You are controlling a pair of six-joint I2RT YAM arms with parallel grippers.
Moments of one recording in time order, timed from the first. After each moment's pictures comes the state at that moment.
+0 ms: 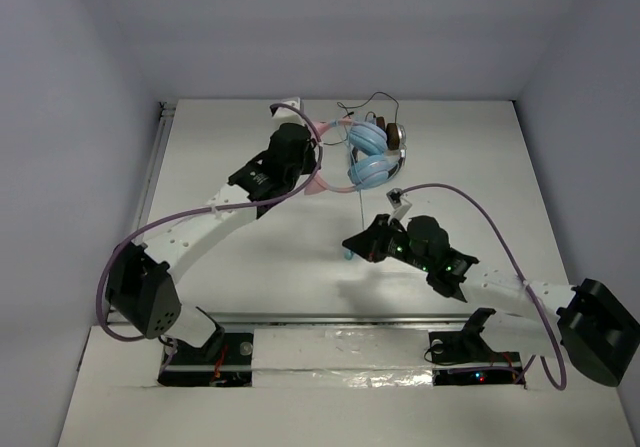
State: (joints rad) left arm -0.67 1.45 1.25 -0.25 -0.40 -0.53; right arm 0.80 1.10 0.41 0.44 -0.17 0.80
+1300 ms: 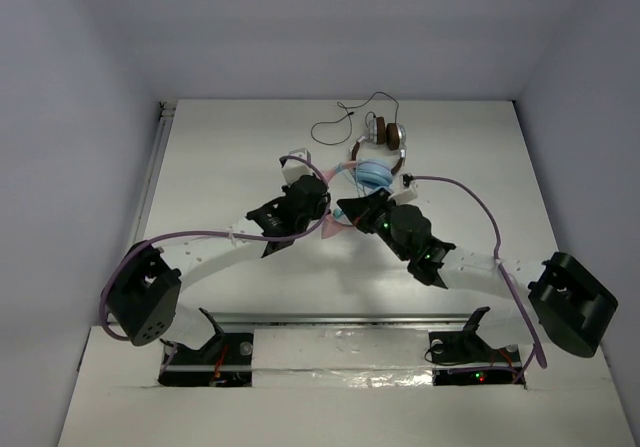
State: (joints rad) left arm -0.84 1.41 0.90 -0.06 -0.48 -0.77; right arm 0.84 1.30 0.55 0.64 0.31 1.10
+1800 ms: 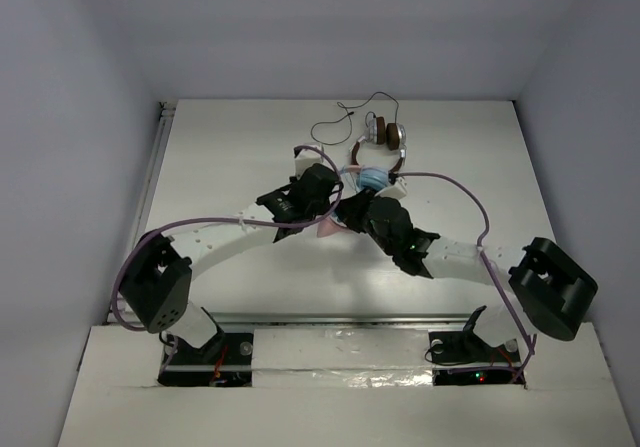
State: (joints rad) left arm -0.84 1.50 1.07 -0.27 -0.48 -0.66; right arm 0.86 1.43 0.67 0.48 0.39 1.10
